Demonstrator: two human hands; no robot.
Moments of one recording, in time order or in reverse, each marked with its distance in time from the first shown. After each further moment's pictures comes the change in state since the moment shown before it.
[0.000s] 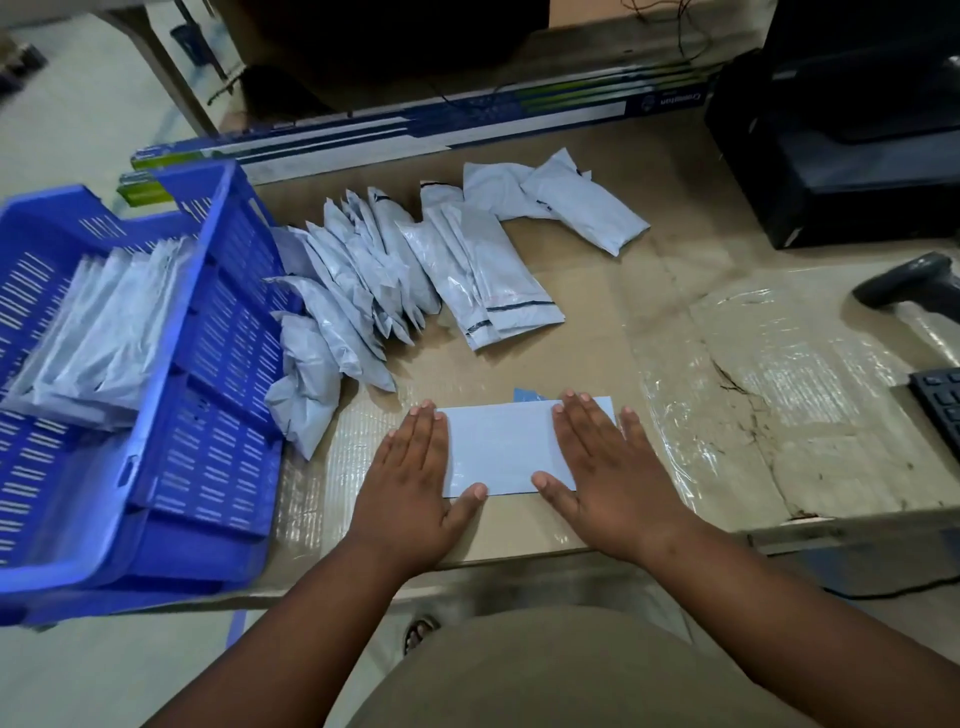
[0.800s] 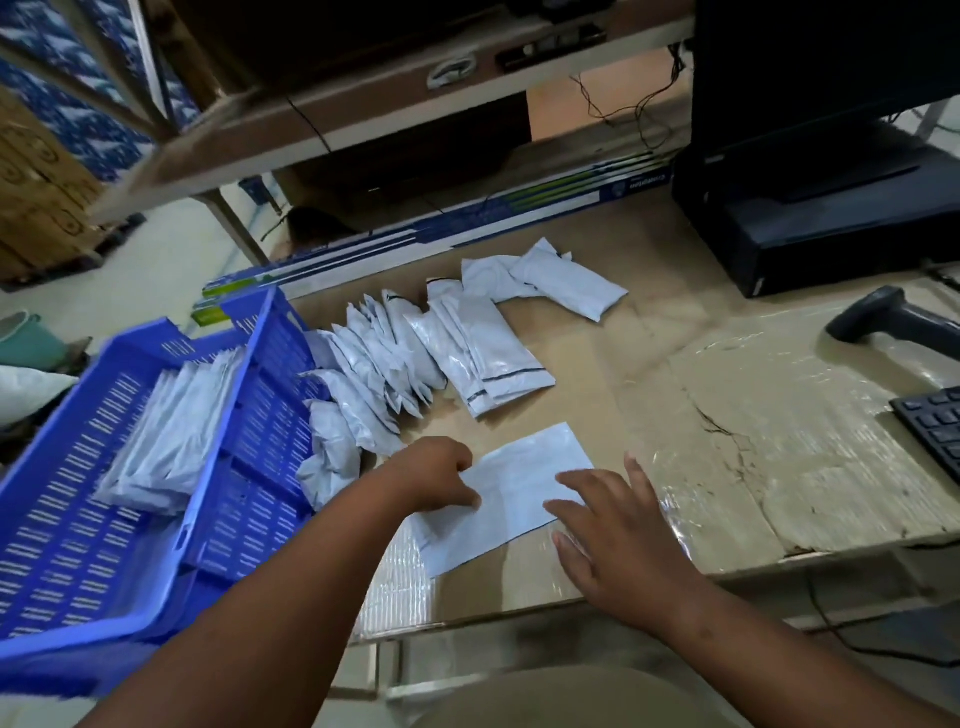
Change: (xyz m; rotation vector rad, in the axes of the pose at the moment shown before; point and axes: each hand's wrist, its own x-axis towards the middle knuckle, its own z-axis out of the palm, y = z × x) left_hand 0.105 0.026 -0.102 0.057 -0.404 -0.023; right_hand -0.038 0.004 -0.014 0.146 0.513 -0.185
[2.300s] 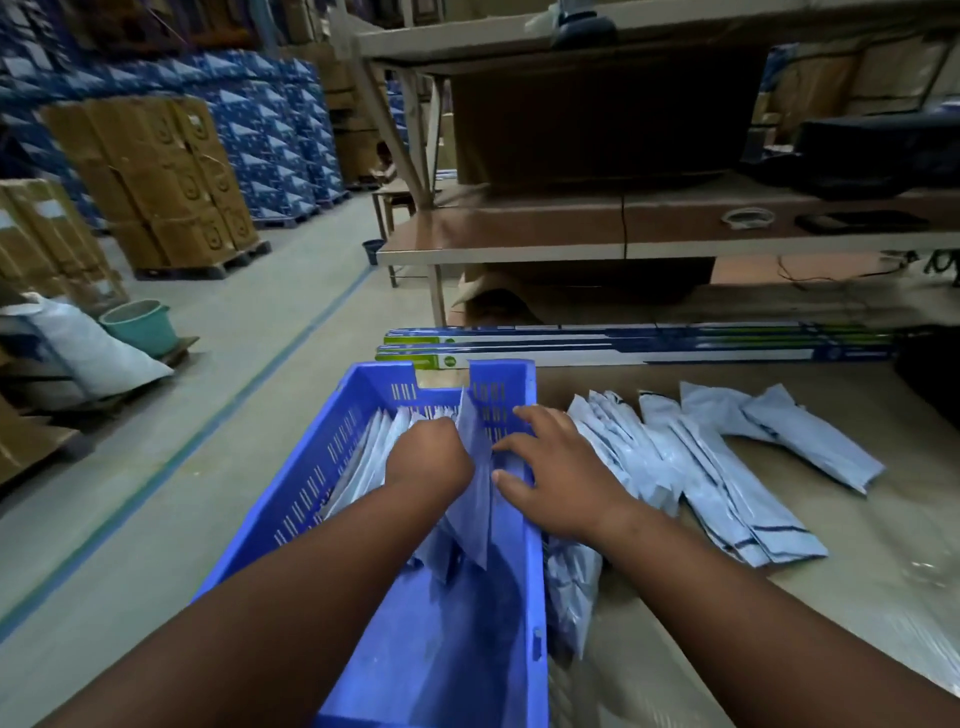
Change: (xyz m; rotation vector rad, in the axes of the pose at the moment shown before) left_hand -0.064 -0.323 -0.092 -0.269 0.603 -0.487; right_hand 0.360 -0.274 0.066 0.178 -0.145 -0.122
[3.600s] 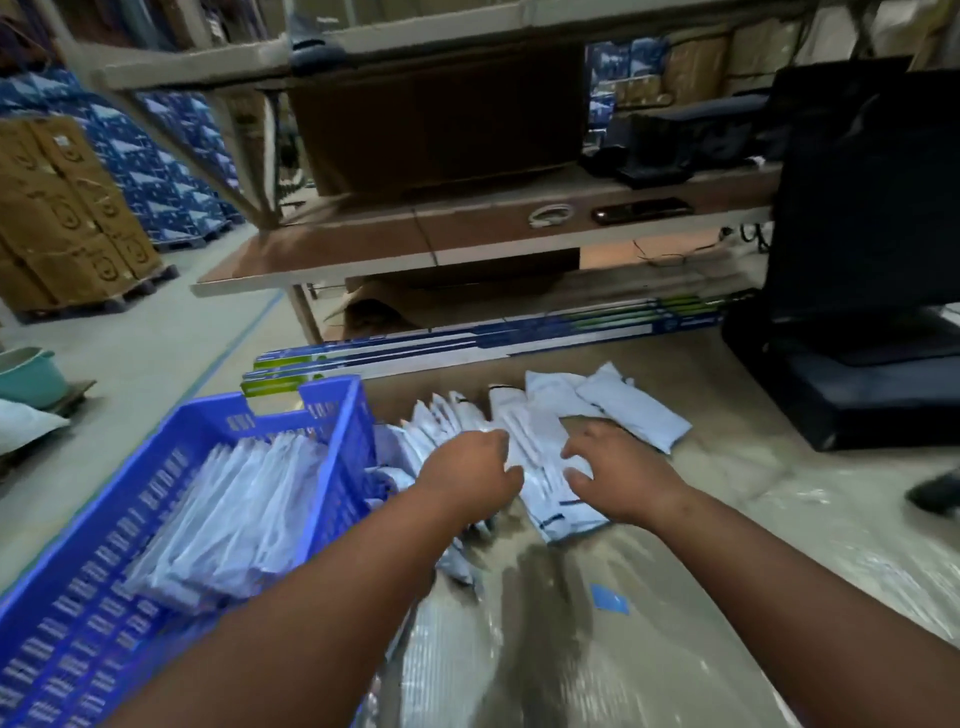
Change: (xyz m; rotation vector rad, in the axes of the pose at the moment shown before) left_hand -0.063 0.261 0.054 0.008 -0.178 0.520; right_hand -0.148 0.239 -0.134 -0.146 -0.072 0.323
